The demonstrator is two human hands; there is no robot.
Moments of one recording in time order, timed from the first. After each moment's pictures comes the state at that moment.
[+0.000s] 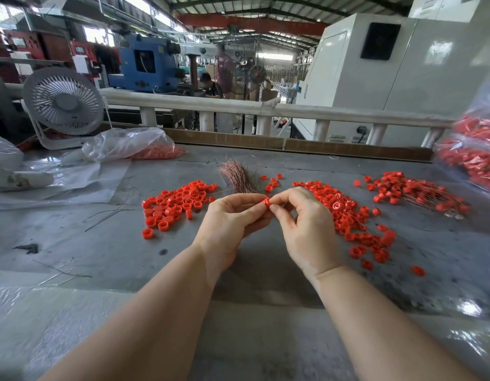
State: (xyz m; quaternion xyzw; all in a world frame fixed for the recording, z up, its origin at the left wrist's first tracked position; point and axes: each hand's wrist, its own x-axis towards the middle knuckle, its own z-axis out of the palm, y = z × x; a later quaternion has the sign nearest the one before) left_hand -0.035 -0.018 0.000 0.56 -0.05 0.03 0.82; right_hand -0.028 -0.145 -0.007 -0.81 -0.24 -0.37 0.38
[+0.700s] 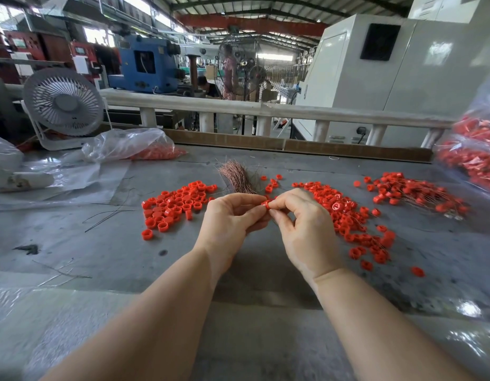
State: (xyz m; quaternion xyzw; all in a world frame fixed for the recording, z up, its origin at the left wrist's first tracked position) left_hand -0.036 -0.020 -0.002 0.62 -0.08 0.10 0.78; right_hand -0.029 -0.145 -0.005 -0.82 -0.25 -0.36 0.35
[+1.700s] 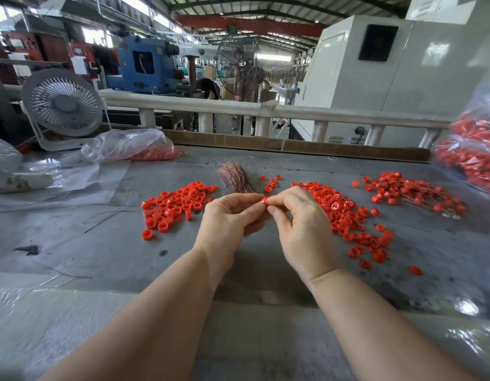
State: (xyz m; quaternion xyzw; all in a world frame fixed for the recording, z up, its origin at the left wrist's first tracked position) left_hand -0.034 -0.018 -0.006 0.59 -0.07 0.09 0.80; right_hand -0.031 -0.140 -0.005 -0.81 -0.26 -0.39 0.35
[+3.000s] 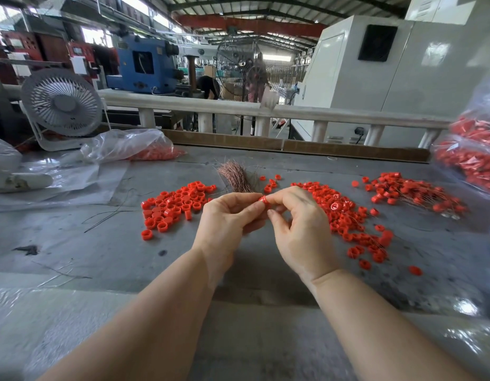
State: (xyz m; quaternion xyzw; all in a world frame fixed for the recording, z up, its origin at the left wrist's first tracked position) left_hand -0.035 -0.019 -0.004 0.58 -0.05 0.09 0.81; right_hand -0.034 -0.139 -0.003 -0.81 -0.25 -0.38 0.36
